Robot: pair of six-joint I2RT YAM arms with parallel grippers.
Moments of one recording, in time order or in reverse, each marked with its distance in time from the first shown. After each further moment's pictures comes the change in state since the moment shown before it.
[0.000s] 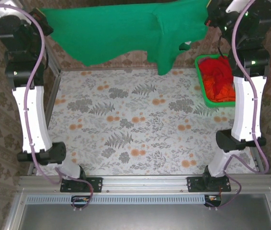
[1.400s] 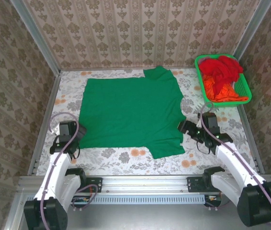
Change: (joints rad) left arm -0.024 -0.763 -1.788 0.040 -0.174 -0.326; right arm 0.064 -0.784 -2.052 0.258 -0.098 0.386
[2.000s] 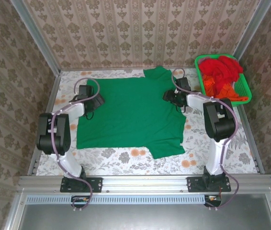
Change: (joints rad) left arm -0.110 0.970 0.582 0.299 0.171 0.107; right arm 0.047 1.070 0.786 0.218 0.085 -0.037
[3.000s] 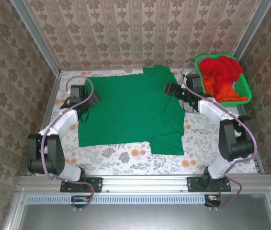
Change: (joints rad) left arm 0.003 -0.362 -0.138 -0.088 -0.034 0.018; right arm -0.005 -0.412 -0.242 0.095 -0.094 -0.069
